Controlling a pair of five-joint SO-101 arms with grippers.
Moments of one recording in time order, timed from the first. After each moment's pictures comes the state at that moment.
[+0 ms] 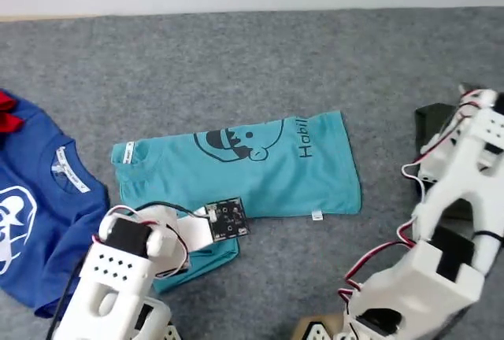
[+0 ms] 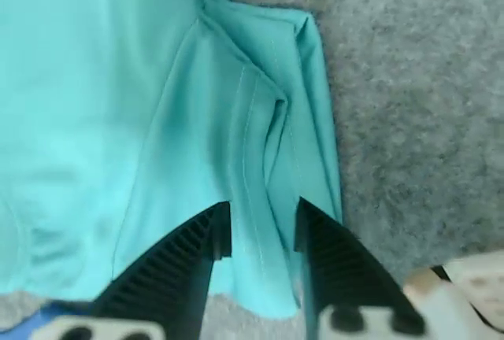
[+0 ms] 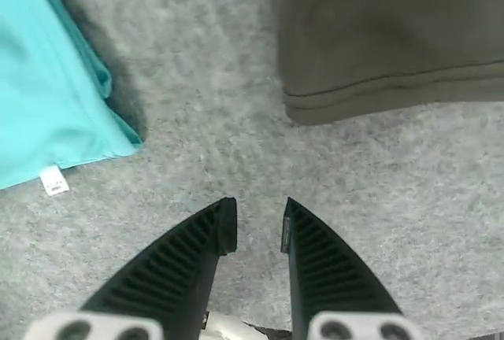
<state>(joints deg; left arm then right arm) 13.6 -53.8 67.3 80.2 -48.9 28.8 12.0 -9.7 100.4 13.3</state>
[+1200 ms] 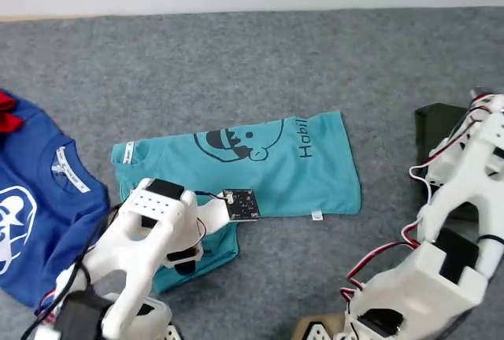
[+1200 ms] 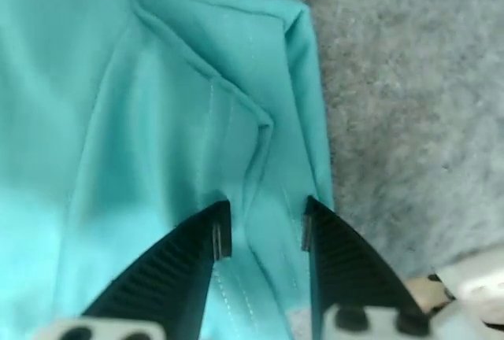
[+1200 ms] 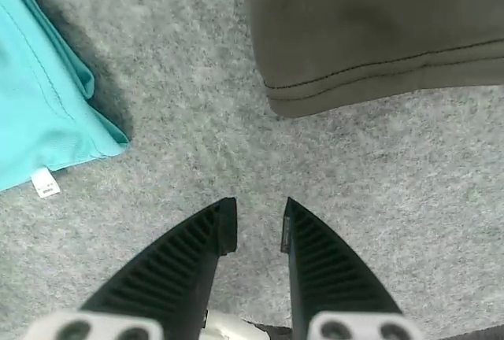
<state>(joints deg) 14.2 -14.5 56.6 71.7 -47.7 30.6 12.0 -9.4 100.4 13.3</state>
